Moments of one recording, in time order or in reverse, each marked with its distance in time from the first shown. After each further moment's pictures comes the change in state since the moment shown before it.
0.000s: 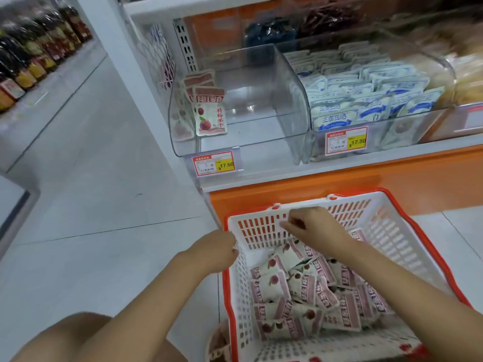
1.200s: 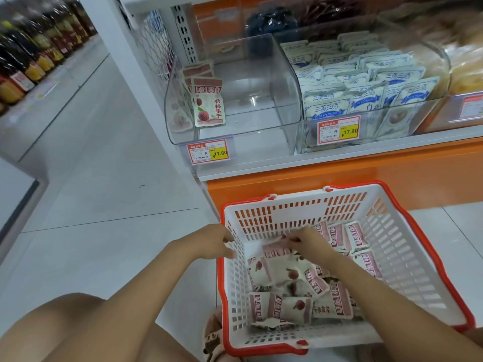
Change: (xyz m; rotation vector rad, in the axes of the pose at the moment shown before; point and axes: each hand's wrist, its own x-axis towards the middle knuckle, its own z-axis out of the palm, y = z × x) left_hand 0.007 -0.006 0.013 -0.173 -0.169 -0.037; right_hand -0.024 0.055 0.076 0.306 -0.234 0.222
